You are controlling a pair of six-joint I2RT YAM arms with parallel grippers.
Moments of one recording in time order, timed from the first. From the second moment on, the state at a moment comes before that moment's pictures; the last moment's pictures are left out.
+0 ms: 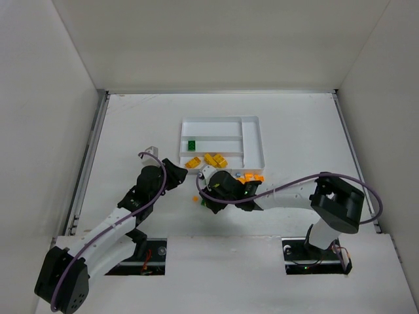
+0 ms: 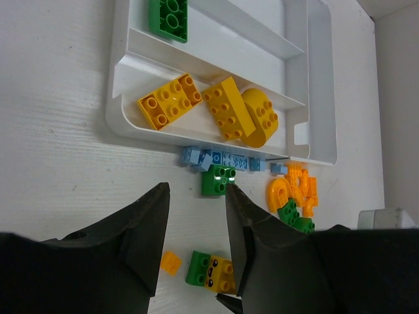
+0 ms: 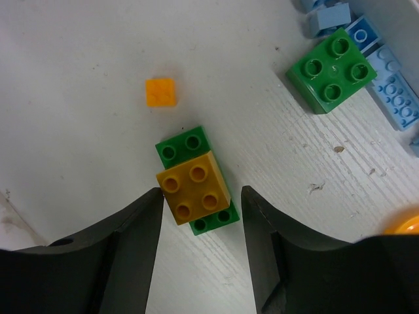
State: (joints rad) left arm -0.50 0.81 0.29 0.10 -0.10 -0.83; right arm 1.11 1.63 0.85 -0.03 0.10 0.23
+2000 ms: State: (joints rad) left arm -0.59 1.00 0.31 0.29 0.12 -1.06; right arm 0.99 1.39 0.74 0.20 0.00 0.37
